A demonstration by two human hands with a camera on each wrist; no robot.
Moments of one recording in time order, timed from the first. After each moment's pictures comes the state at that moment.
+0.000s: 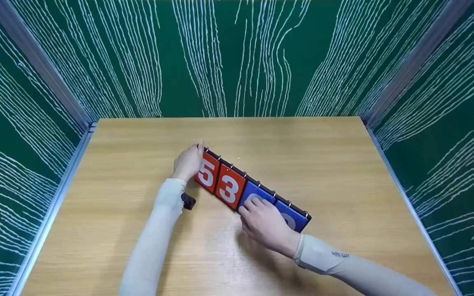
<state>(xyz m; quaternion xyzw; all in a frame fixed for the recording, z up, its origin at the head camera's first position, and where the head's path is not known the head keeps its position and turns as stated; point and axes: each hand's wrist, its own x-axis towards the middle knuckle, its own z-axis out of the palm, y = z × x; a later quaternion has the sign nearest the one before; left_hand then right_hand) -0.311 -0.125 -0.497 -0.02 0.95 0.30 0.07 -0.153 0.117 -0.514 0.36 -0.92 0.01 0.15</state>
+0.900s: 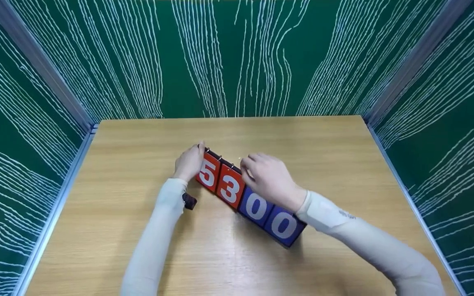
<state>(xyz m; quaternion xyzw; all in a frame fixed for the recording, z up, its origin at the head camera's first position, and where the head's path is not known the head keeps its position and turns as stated) -0.311 -0.125 -0.496 -0.02 0.95 0.31 0.07 -0.216 0.115 -0.421 0.32 -0.92 0.13 0.17</state>
